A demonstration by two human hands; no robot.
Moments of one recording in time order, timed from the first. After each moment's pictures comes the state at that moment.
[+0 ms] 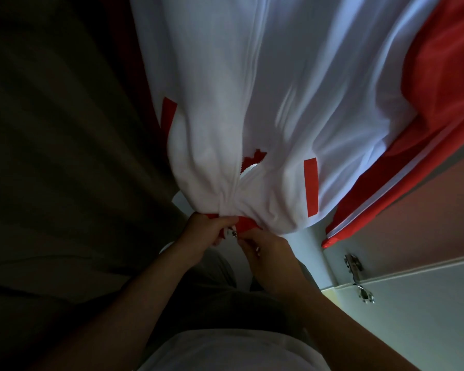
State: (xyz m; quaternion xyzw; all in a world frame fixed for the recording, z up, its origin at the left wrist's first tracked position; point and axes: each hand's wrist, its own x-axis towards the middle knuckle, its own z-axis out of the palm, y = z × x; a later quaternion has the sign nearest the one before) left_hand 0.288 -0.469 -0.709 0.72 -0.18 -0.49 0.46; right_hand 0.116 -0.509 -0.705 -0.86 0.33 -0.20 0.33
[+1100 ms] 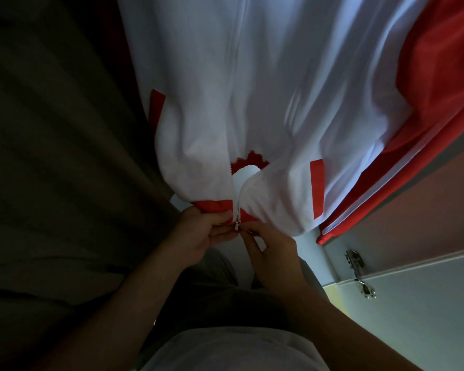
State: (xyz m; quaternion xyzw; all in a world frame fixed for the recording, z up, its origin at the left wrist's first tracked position) left_hand 0.287 -0.460 -0.678 0.58 -0.11 -0.59 0.55; right_hand 0.119 -0.501 -0.701 -0.82 0.35 -0.33 0.30
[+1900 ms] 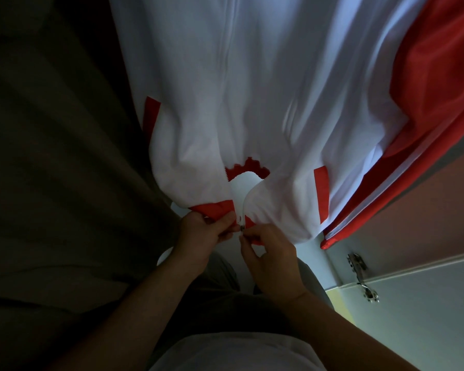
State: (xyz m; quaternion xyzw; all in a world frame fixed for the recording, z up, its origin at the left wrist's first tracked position) left_hand 0.269 -0.460 -0.675 0.66 -0.14 -0.45 0.58; right_hand 0.121 -0.496 -0.697 -0.81 0.36 -0.33 0.32
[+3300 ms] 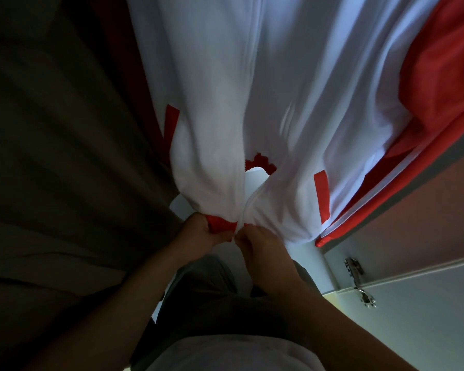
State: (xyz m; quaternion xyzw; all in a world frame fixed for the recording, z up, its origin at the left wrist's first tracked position) left_hand 0.301 -0.462 -0.695 0.75 -0.40 -0.41 0.33; right_hand 0.128 -0.517 -0.706 -0.88 0.33 -0.18 0.28
